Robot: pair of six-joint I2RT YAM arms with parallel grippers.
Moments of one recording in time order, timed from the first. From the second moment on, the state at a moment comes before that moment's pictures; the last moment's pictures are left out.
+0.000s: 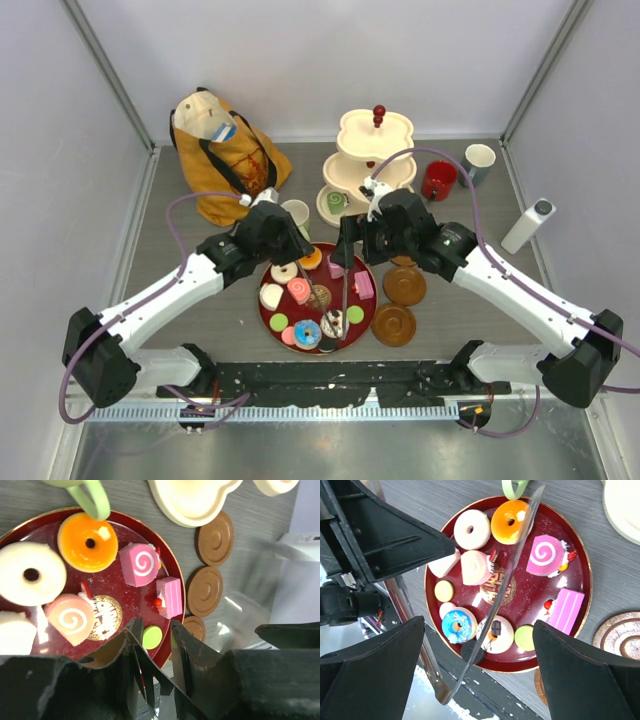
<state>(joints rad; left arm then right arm) -0.73 1.24 0.99 -0.44 -0.08 -0.98 0.76 1.20 1.14 -0.60 -0.14 0.50</state>
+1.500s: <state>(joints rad) -0.75 1.28 1.11 -0.62 -0.25 -1.18 1.04 1.36 1.11 -0.49 0.15 0.50</state>
